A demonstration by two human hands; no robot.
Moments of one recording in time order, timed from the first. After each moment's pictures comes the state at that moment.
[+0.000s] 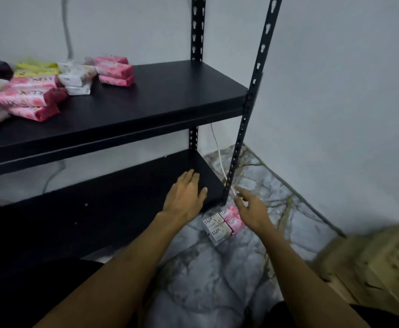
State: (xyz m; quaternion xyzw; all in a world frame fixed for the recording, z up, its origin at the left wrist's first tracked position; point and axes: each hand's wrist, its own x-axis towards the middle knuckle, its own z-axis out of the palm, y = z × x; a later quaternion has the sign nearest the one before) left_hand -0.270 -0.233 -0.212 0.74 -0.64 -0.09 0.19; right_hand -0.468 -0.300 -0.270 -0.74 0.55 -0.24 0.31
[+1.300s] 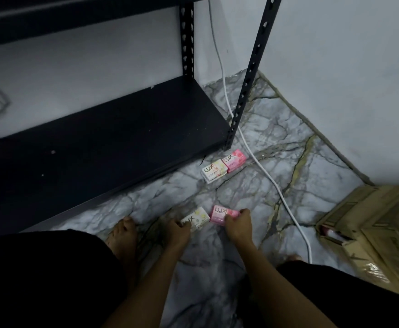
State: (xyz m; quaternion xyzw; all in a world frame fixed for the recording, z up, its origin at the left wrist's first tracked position) left_hand -0.305 -0.173 -0.512 0.84 -0.13 -0.43 0.29; right_hand -0.458 -0.238 -0.502 -0.47 0.75 -0.15 0.45
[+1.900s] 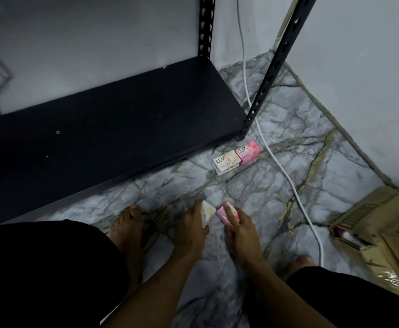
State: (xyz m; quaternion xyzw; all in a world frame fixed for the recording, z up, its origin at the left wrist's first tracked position) left_hand -0.319 -0.166 -0.514 0.83 -0.44 -0.32 0.10; right_hand -0.481 -0.197 -0.546 -0.81 0.51 -0.13 0.24
